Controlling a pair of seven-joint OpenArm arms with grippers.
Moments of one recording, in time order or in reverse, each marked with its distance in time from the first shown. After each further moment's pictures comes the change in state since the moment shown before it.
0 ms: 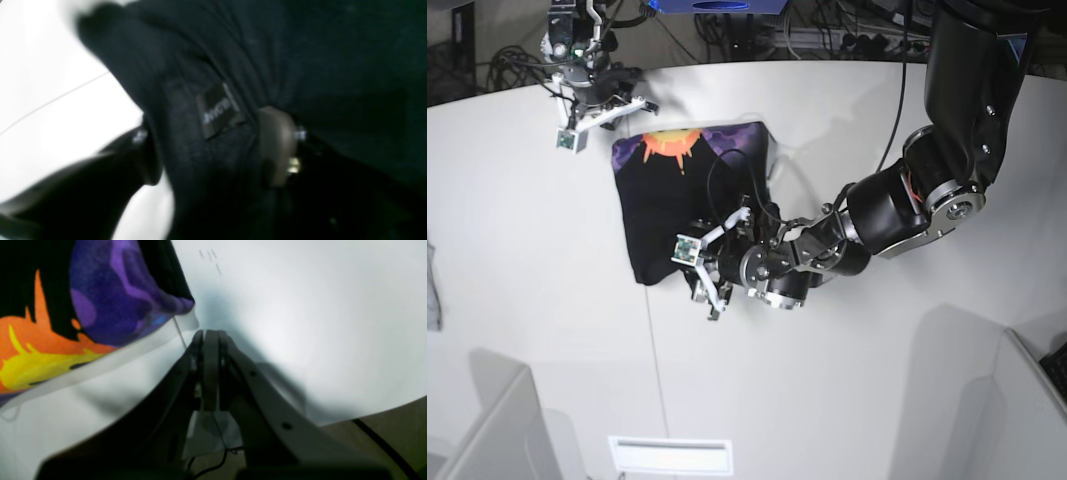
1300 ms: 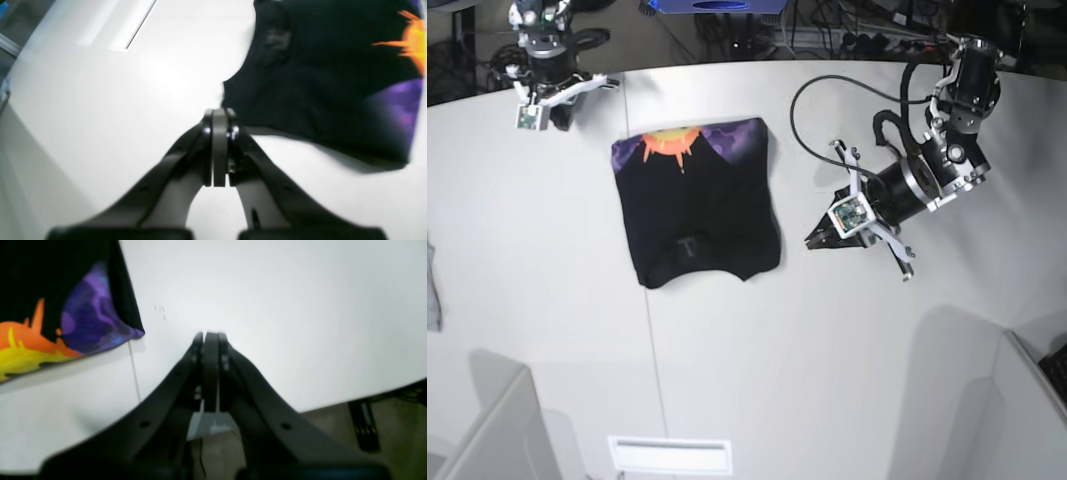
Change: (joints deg) left arm 55.3 -18.9 -69.9 61.6 -1.7 -1.1 13.4; right arm -12.5 11.9 -0.1 5.2 0.2 0.1 21.9
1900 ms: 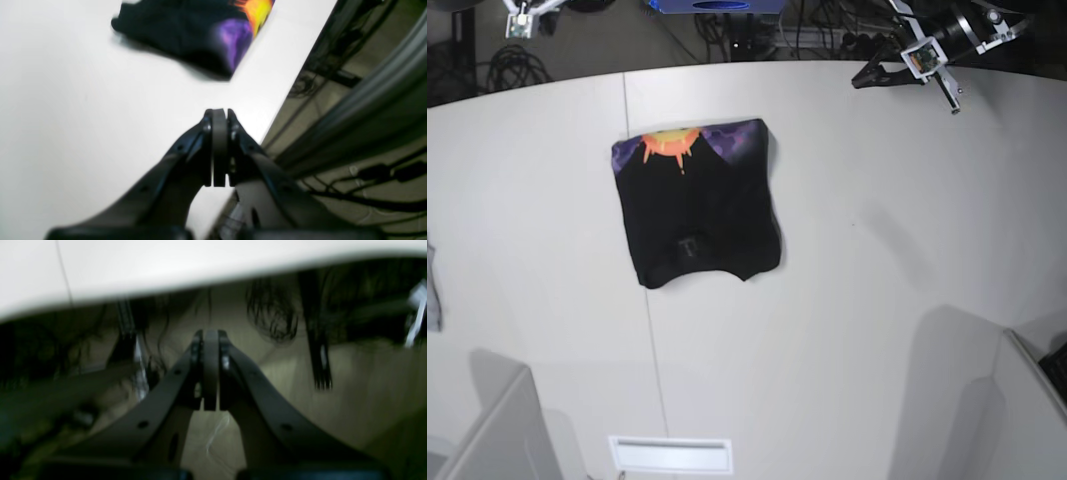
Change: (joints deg) left arm 44.7 -6.2 -15.6 -1.1 -0.1 1.2 -28.8; right arm -23.4 -0.4 3.3 0.0 0.0 0.2 7.6
